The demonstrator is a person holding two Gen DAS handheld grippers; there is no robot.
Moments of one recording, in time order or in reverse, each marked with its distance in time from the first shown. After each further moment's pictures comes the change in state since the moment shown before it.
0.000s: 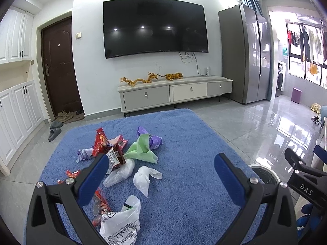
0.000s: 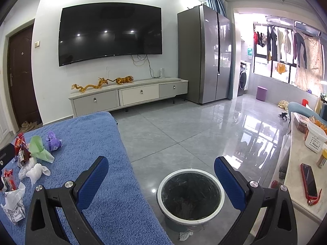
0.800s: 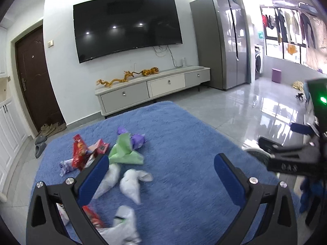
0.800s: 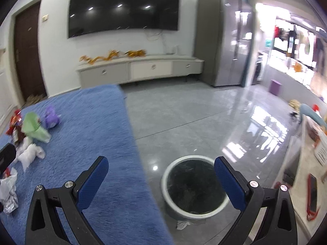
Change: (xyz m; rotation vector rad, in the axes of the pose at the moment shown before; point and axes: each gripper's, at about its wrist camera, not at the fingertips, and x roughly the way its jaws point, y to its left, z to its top) left arm 0.026 0.007 -0.007 0.146 0.013 -0.144; right arm 0.055 0.025 0.005 -0.118 0.194 0.082
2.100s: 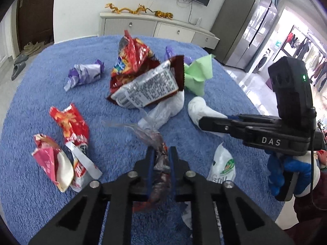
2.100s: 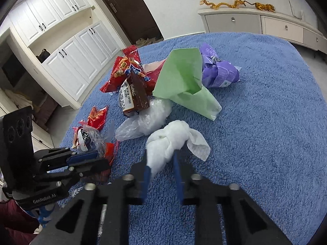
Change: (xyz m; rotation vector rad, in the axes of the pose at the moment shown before) left arm 0.047 0.152 -0.080 -0.360 0.374 -0.233; right arm 0.080 0.196 0.014 -0.247 0.384 0.841
